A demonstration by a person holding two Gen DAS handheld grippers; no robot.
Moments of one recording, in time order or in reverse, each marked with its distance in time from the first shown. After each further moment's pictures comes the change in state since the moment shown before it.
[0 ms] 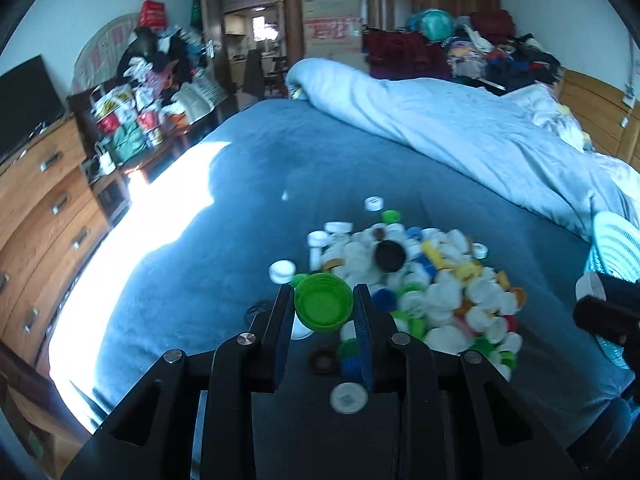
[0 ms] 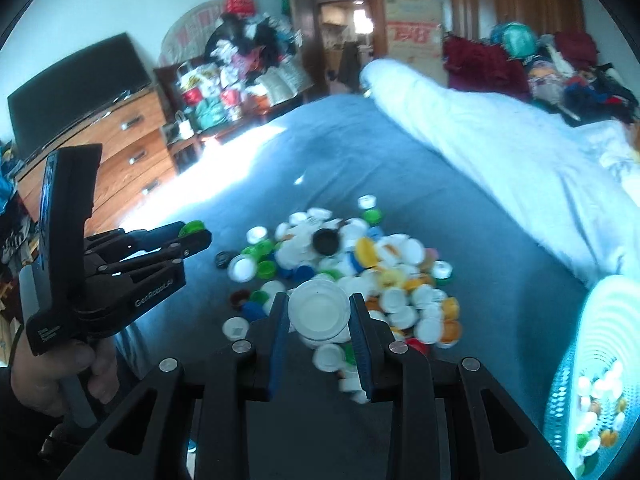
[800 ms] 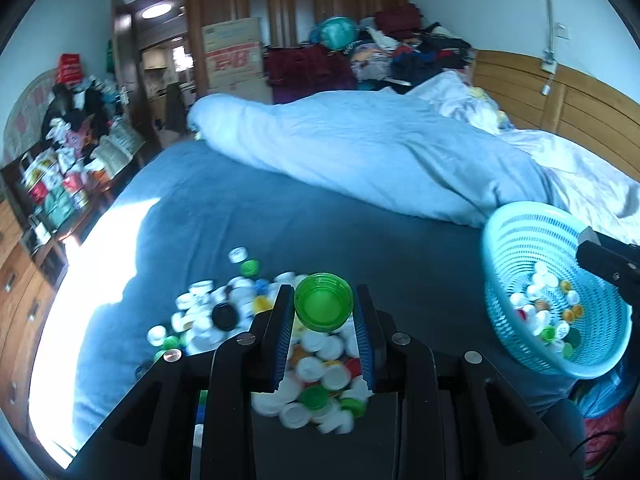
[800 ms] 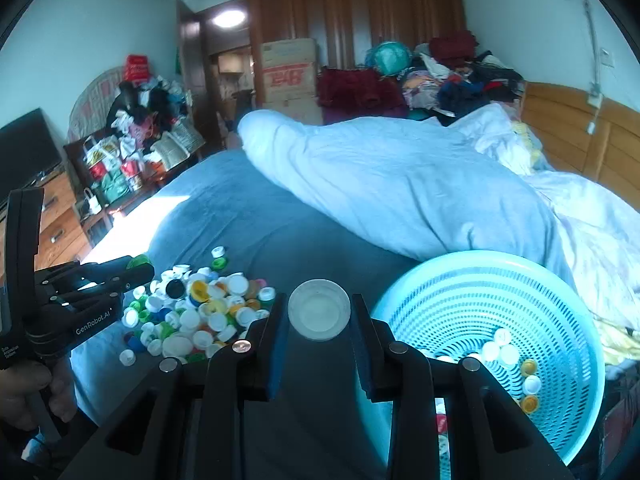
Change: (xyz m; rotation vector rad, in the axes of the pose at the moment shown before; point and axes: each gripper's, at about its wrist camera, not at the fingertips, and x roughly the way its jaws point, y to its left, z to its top) left arm -0.040 -0.155 0.042 0.188 -0.057 -0.209; right arm -0.123 -0.147 -0.024 0.210 -0.159 -0.303
